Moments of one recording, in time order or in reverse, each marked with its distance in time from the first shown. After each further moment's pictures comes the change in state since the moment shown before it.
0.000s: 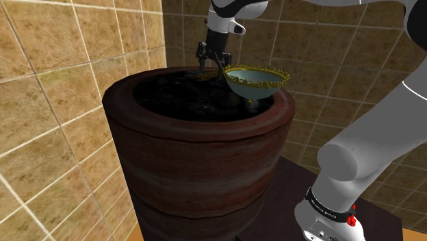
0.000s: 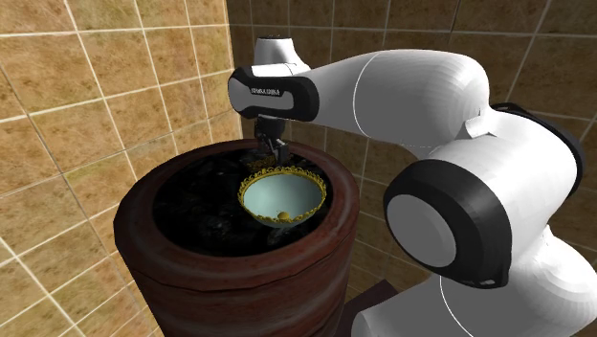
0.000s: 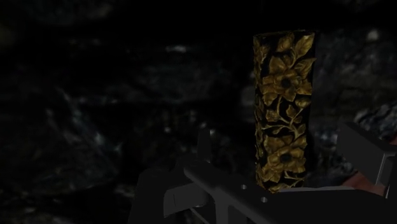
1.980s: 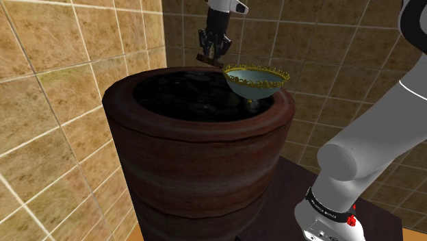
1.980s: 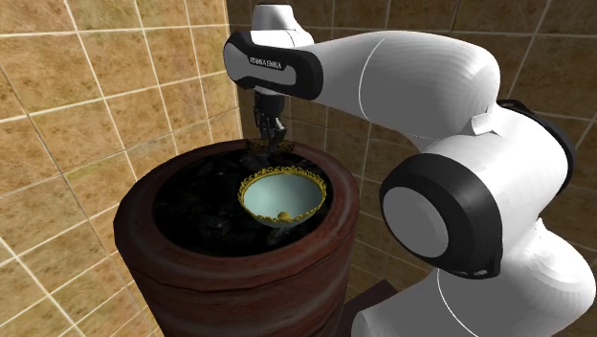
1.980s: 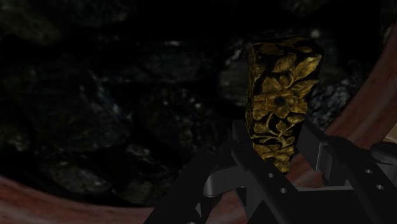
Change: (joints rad) arm -0.007 0.026 -0.003 0.175 -0.014 -0.150 0.010
